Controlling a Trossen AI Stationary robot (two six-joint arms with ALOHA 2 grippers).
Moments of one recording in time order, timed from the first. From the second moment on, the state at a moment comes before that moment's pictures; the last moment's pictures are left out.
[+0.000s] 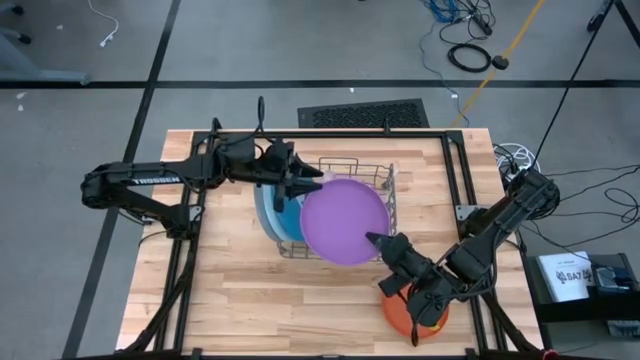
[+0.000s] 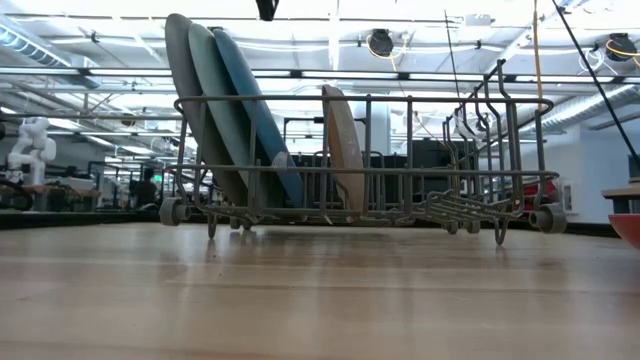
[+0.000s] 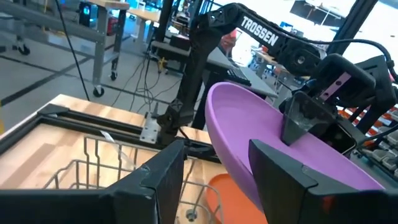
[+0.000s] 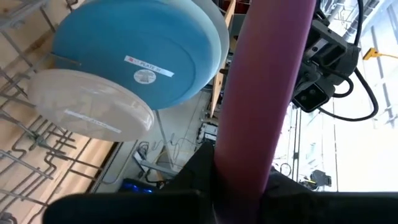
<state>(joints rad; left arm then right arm) 0.17 1.26 1.09 0.07 0.29 -0.28 0.74 1.54 1.41 -0.62 1.33 -0.97</state>
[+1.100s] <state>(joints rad) 0.15 1.12 1.08 0.12 0.12 -0.17 0.70 1.54 1.41 -0.75 0.84 -0.47</state>
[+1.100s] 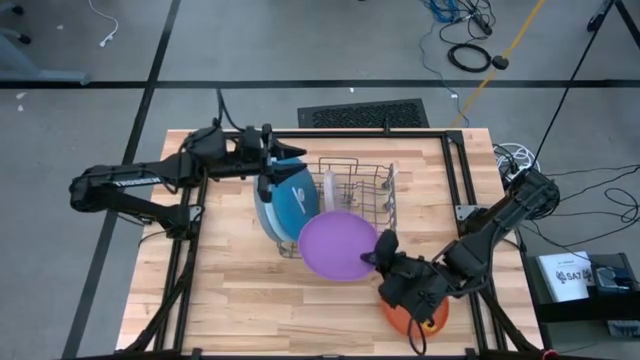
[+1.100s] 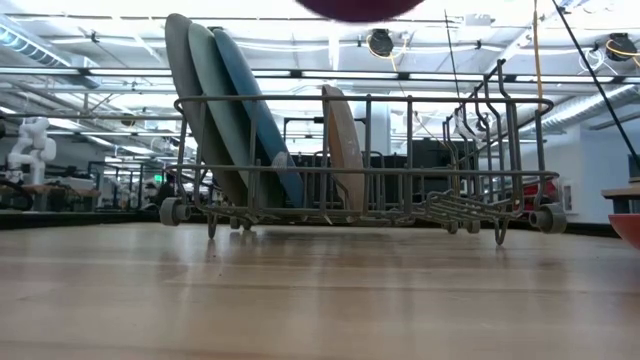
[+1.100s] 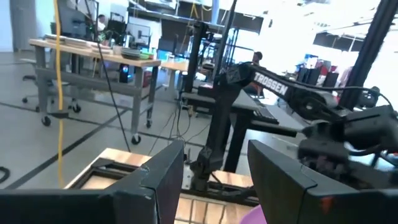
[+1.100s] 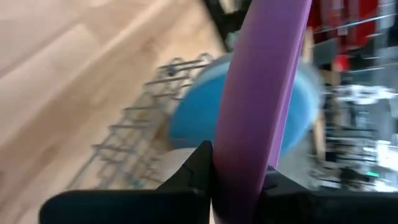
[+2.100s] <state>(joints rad) -0.01 1.26 1.09 0.21 0.33 -0.10 0.22 1.39 1.71 -1.16 -0.13 -0.59</state>
